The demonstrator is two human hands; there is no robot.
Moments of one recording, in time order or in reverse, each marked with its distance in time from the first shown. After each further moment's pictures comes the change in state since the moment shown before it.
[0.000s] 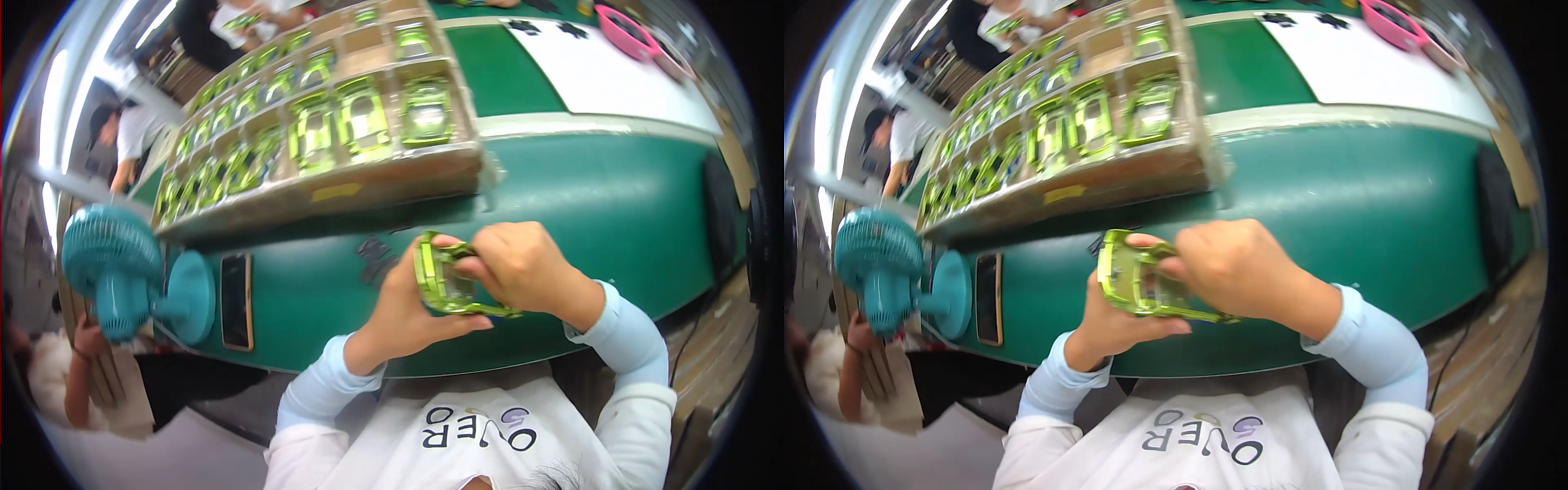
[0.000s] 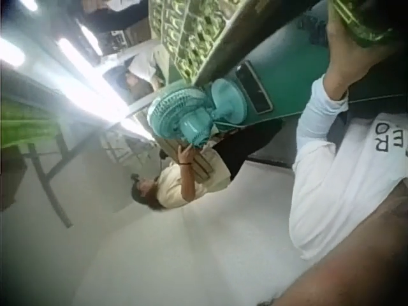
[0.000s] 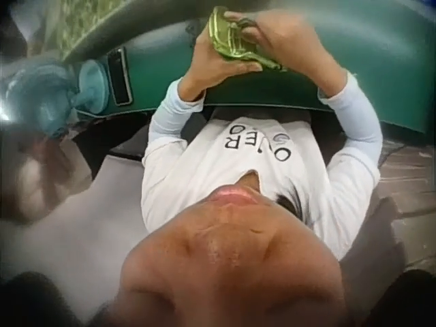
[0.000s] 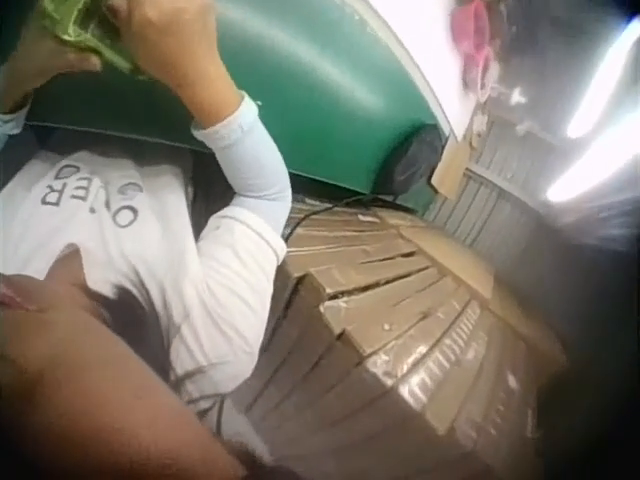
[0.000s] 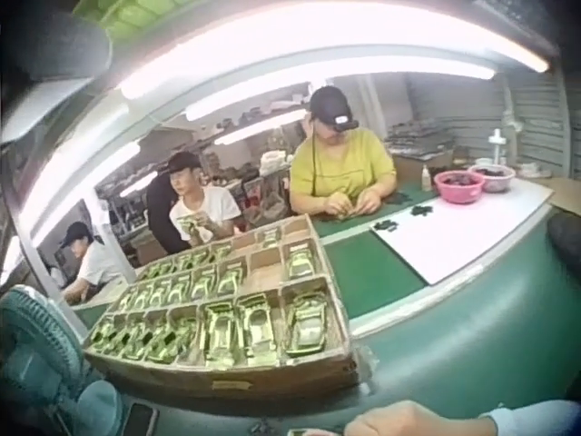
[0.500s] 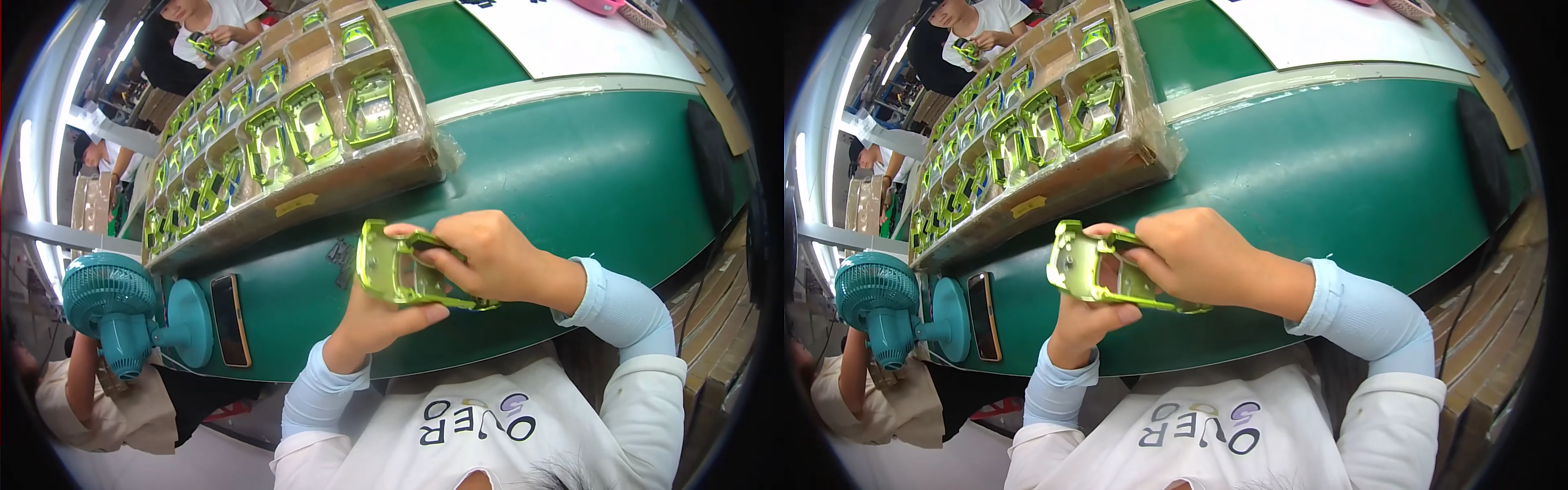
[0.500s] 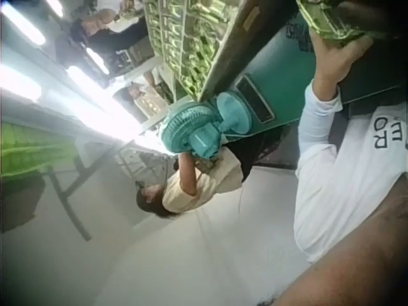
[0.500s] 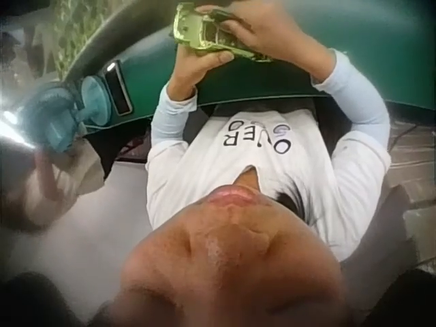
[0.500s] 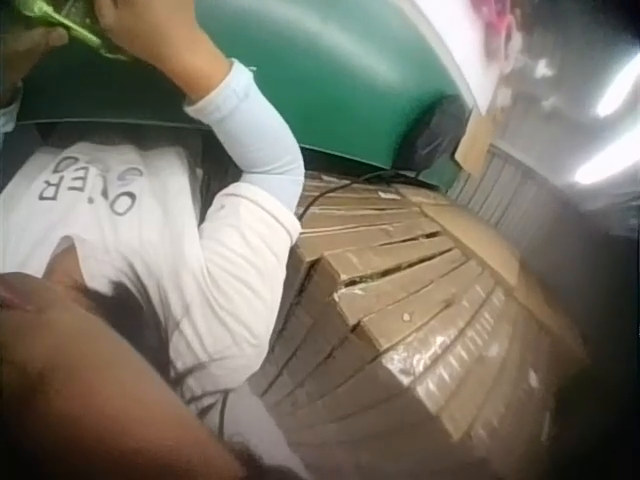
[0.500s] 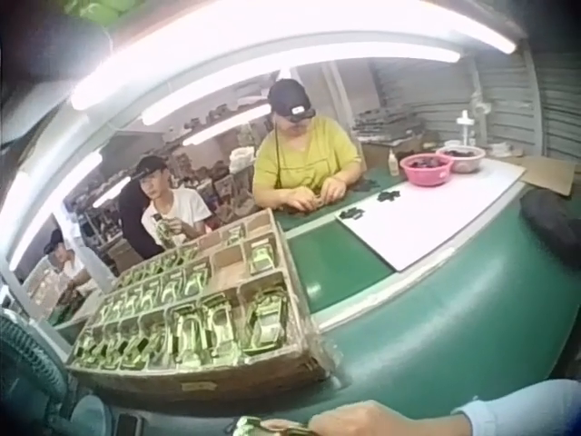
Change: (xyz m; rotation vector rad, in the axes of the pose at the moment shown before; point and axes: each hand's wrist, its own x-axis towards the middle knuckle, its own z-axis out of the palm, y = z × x) left_hand 0.004 -0.004 0.004 -0.409 -0.071 -0.153; right_hand -0.014 -0.002 0.011 0.270 0.021 0.162
